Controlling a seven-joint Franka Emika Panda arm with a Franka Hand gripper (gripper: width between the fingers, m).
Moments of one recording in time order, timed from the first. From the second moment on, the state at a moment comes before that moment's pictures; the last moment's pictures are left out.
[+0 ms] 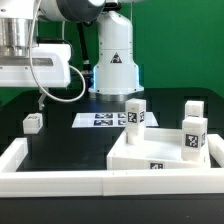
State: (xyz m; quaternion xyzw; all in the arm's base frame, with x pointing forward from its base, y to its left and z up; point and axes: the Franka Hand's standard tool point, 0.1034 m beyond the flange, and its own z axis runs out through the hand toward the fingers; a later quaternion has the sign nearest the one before) arm 0.448 -0.219 0.073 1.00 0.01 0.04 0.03
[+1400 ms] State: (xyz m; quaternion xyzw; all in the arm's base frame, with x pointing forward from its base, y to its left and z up) arm 0.369 -0.221 0.045 1.00 0.01 0.01 0.03
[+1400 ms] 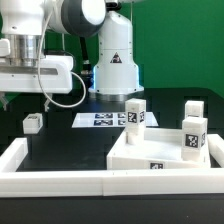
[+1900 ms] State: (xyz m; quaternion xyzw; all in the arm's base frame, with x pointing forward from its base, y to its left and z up) arm 0.378 -0.199 0.032 0.99 0.03 -0.09 -0.02
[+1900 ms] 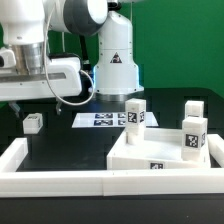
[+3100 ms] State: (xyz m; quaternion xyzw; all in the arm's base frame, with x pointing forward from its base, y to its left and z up) arm 0.378 -0.208 0.026 0.99 0.01 -0.16 0.00
